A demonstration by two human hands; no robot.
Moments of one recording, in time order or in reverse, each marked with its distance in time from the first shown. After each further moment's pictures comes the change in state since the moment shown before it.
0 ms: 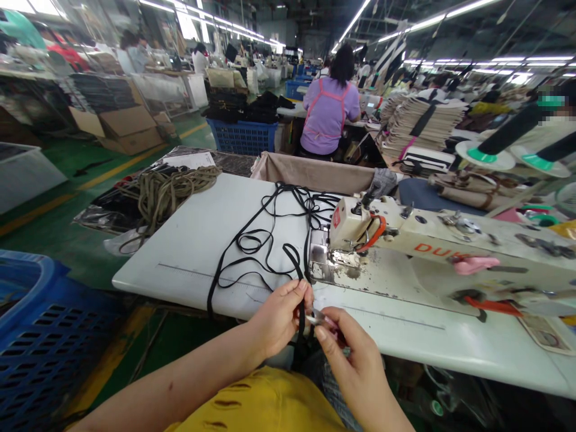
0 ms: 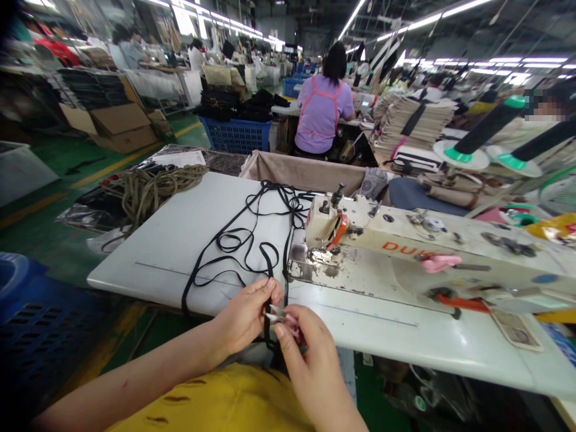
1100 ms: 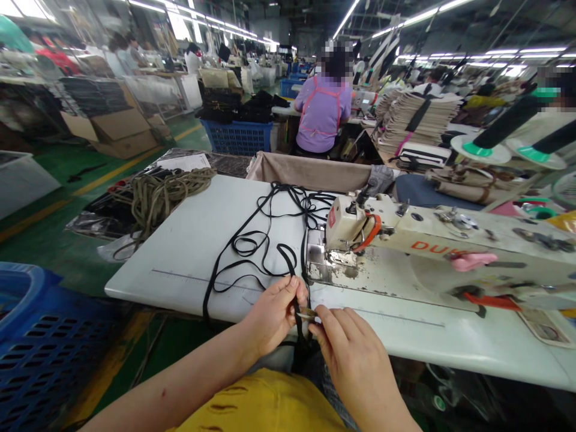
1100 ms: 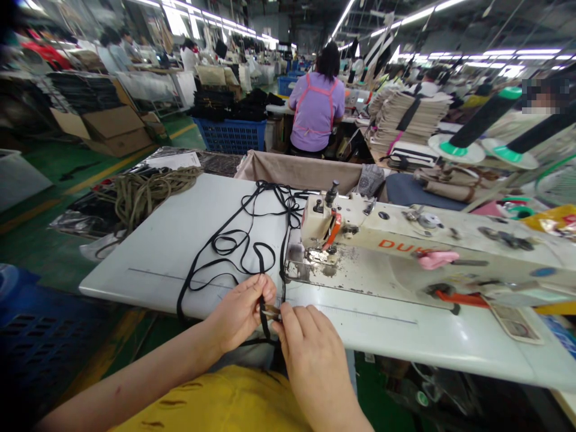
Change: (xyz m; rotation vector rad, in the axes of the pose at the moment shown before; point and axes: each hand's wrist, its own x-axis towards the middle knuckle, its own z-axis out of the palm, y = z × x) left_hand 0.004 0.008 -0.005 -0.012 0.001 0.013; right_hand 0.009 -0.001 -0.006 -0.625 -0.020 -0.342
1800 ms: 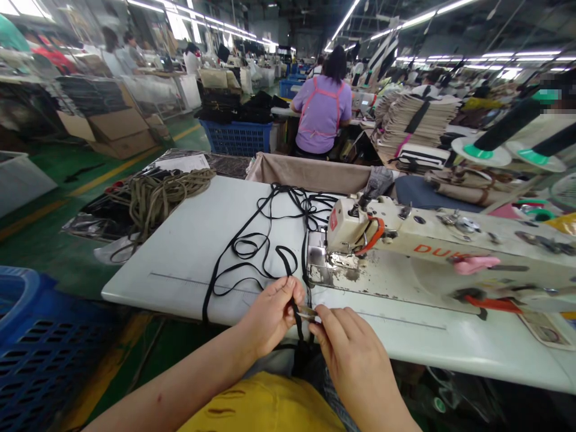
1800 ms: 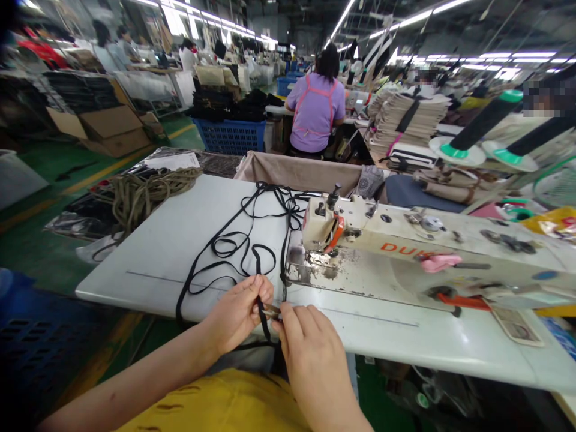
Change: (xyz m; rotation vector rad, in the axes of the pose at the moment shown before) left_hand 0.000 0.007 -0.005 -0.017 -0.006 0.005; right_hand 0.007 -0.002 0.002 0.012 -0.010 0.017
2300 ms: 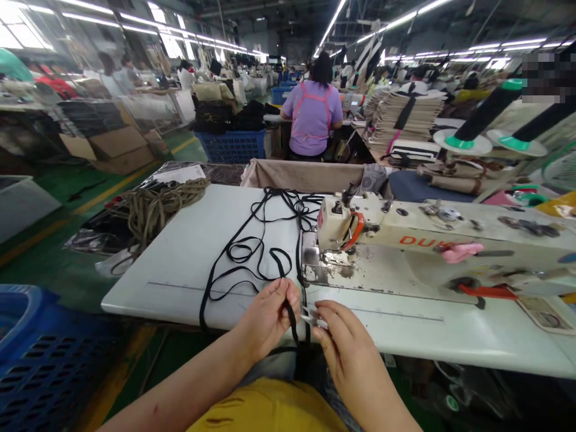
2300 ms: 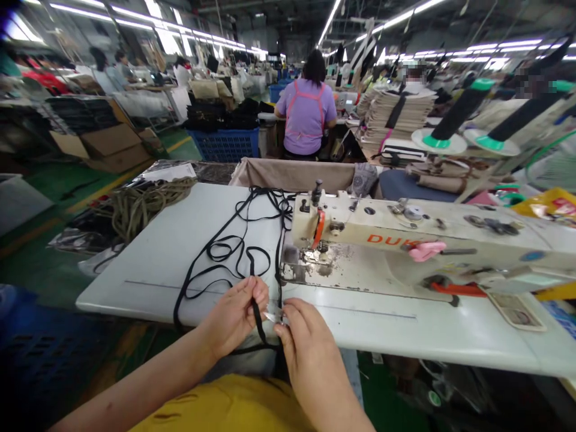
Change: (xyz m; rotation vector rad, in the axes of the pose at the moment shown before) left_hand -0.002 -0.003 0.007 -0.082 -0.008 -0.007; right_hand -0.018 0.013 0.004 0.336 0.058 0.145
